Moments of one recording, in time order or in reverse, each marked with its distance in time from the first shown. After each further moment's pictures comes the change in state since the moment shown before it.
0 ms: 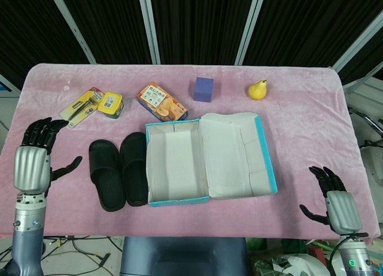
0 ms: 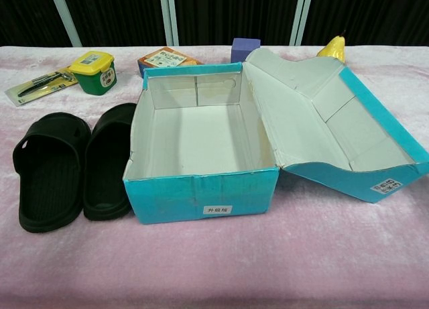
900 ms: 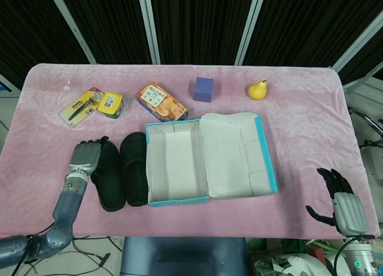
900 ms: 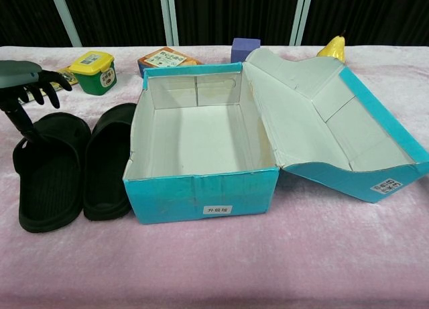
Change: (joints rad) left arm -0.378 -0.089 -0.004 0.106 -0.955 -0.476 0.510; right arm -0.010 0.001 0.001 0.029 0.034 -0.004 0.032
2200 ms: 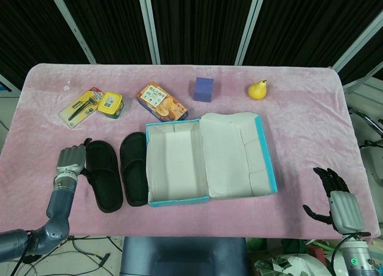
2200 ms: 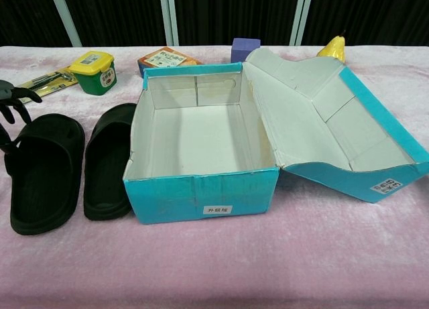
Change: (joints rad) left arm -0.041 0.000 0.086 0.116 -0.122 -0.007 -0.138; right arm 0.012 -0.002 0.002 -0.014 0.016 -0.024 -0.015
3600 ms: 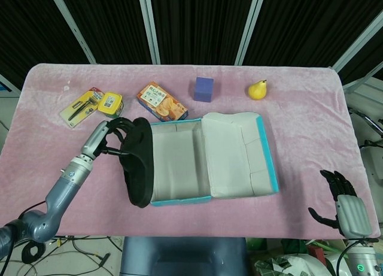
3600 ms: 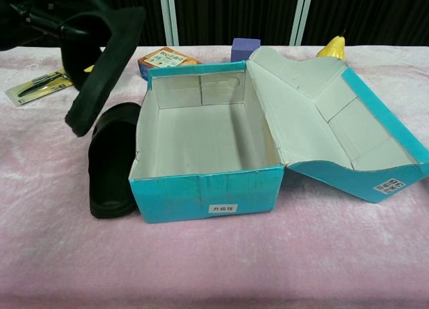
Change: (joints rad) left arm 0.107 0.052 -0.234 -0.003 0.855 -0.249 -1.267; right arm -0.030 0.018 -0.012 0.001 -0.015 0.043 0.022
